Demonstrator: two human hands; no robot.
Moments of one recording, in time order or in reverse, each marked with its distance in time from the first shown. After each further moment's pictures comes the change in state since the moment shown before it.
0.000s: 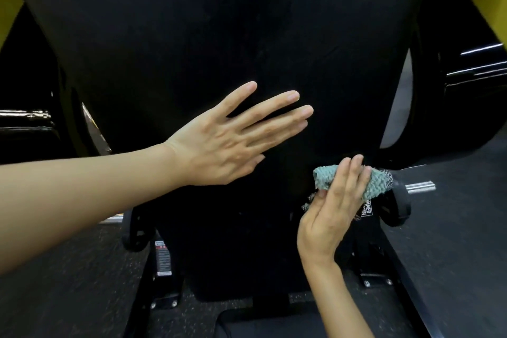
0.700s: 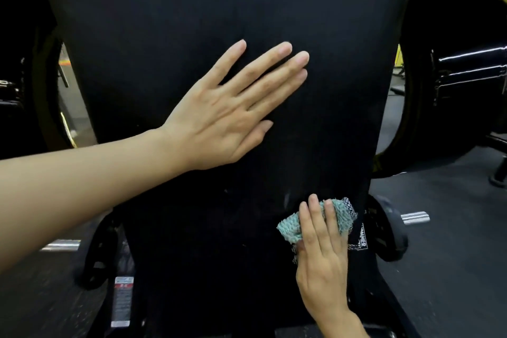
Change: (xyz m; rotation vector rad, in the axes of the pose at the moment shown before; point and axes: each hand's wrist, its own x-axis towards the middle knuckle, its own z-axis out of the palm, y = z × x) left_hand -0.003 0.054 0.012 -0.134 0.153 -0.329; right_hand -0.083 0.080 -0.006 -0.117 -0.228 -0.412
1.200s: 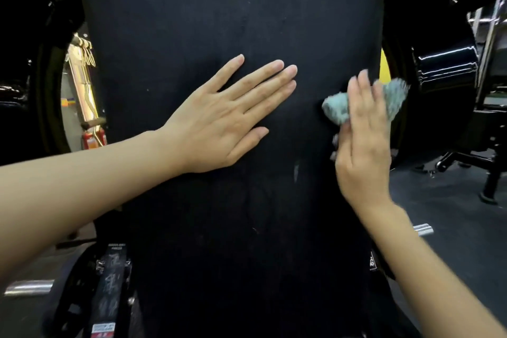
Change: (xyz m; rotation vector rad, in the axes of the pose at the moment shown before) left_hand -0.043 0.022 0.018 -0.034 0.089 0.063; right_hand 0.118 0.021 -0.030 0.103 0.276 -0.028
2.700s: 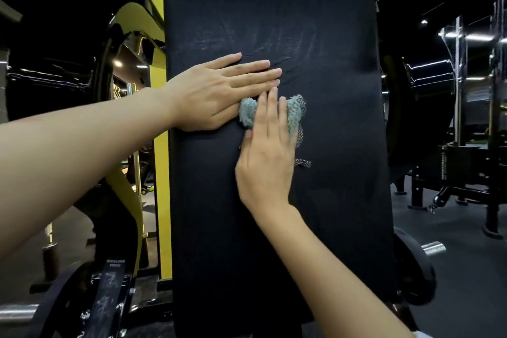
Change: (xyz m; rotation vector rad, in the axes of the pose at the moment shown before) left_hand -0.070 -0.024 -0.001 -0.068 -0.045 0.107; right_hand -0.089 -0.139 0.100 -0.072 0.117 0.015
